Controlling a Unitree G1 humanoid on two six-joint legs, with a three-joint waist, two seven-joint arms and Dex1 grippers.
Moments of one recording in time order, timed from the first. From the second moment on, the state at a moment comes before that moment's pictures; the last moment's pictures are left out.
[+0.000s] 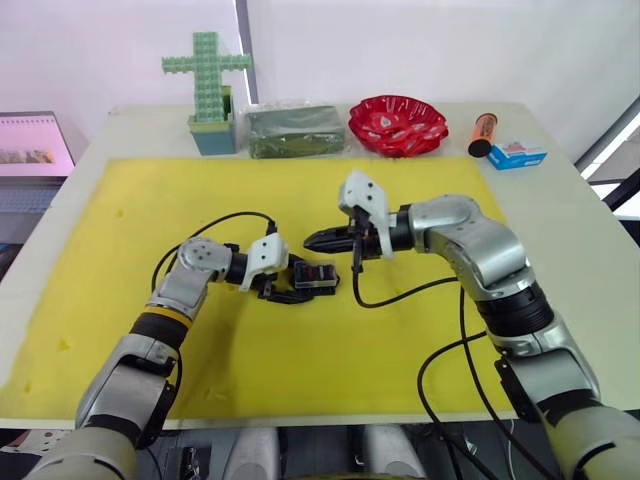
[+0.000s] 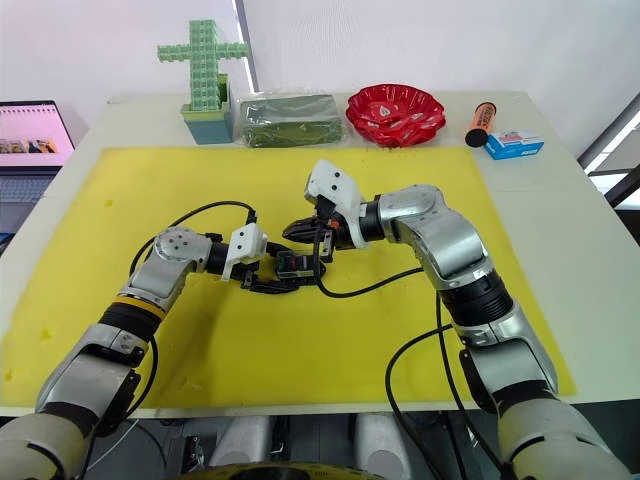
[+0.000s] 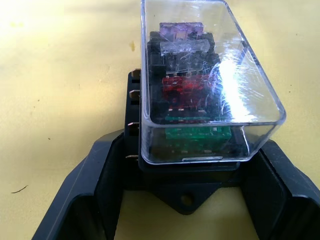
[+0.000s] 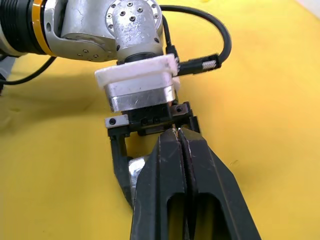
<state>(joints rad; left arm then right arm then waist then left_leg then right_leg) -0.66 0.46 -0.28 0.55 -0.12 -0.16 -1.32 -0.78 -0.46 0.27 -0.08 0.33 0.75 1.06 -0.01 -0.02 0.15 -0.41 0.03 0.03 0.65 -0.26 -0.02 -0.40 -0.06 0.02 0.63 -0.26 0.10</state>
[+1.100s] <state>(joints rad) -0.63 0.46 -0.28 0.54 -0.10 -0.12 -1.30 -0.69 -0.42 0.40 0.11 0.18 0.43 1.06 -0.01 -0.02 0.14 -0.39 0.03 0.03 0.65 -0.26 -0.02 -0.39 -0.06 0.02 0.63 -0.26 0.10</state>
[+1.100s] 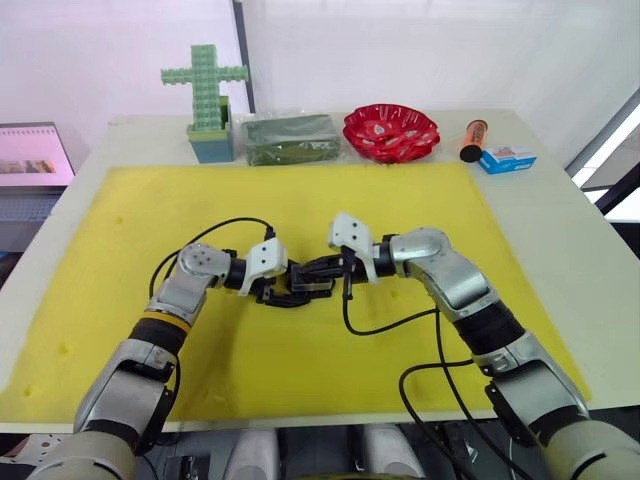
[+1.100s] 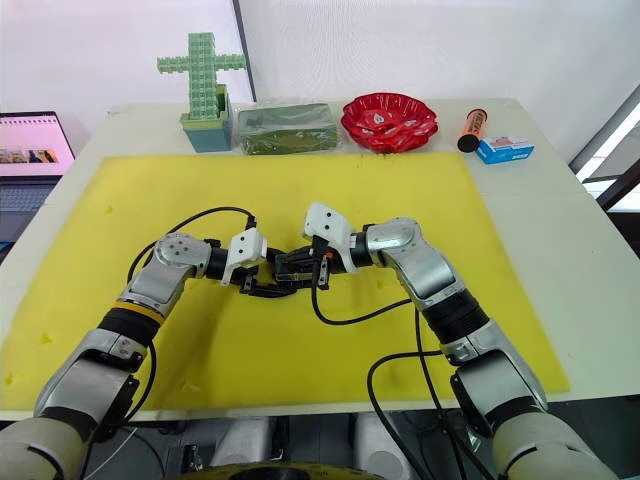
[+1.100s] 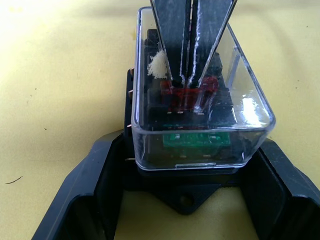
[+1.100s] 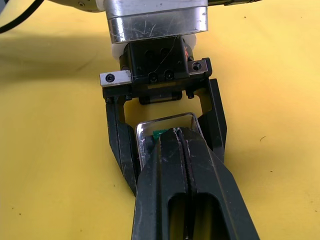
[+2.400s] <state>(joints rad) -0.39 0.86 -0.08 0.13 -0.22 0.14 -1.32 -0.47 -0.92 0.09 -0.26 0.35 0.63 1.21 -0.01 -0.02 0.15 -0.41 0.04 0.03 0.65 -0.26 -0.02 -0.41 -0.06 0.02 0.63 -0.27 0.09</state>
